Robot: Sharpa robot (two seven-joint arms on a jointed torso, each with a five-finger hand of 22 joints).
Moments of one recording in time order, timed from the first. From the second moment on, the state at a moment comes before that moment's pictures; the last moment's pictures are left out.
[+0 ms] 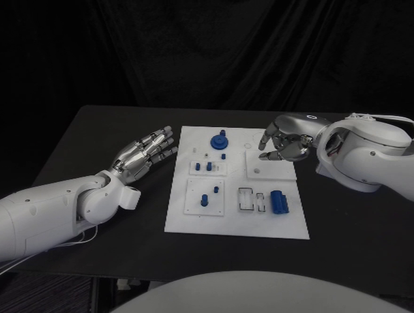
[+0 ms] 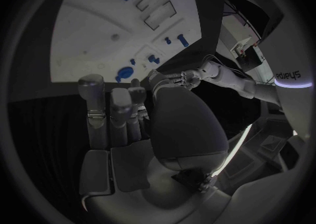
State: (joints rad) left arm 1.05 -0.84 -0.21 1.31 -0.01 0.21 0.68; left_hand 1.36 0.29 -0.16 0.19 0.33 0.19 0.08 0.03 0.03 0.05 0.14 0.10 0.02 0.02 0.20 0.00 0.01 0.10 0.09 0.24 0.05 0.18; right arm 1.41 -1.04 -0.25 1.81 -1.36 -0.17 -0.32; right_hand 1.37 -0.08 0.16 0.28 0.19 0.91 0.11 0.25 0.24 1.21 0.03 1.16 1.01 1.40 -0.04 1.18 1.11 0.13 1.33 0.08 0.83 1.31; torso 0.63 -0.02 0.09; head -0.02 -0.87
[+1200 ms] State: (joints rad) left arm 1.05 -0.85 -0.21 1.31 -0.01 0.20 0.68; left_hand 1.36 0.29 -0.16 0.18 0.33 0.19 0.08 0.03 0.03 0.05 0.14 0.10 0.02 0.02 0.20 0.00 0.01 0.10 0.09 0.24 0.05 0.18; right arm 1.28 -1.05 -0.25 1.85 -1.36 -0.05 -0.61; right_hand 1.09 -0.05 0.11 0.27 0.16 0.92 0.05 0.47 0.57 1.47 0.00 1.57 1.31 1.47 -0.09 1.56 1.31 0.03 1.47 0.02 1.51 1.31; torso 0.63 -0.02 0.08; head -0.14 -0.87
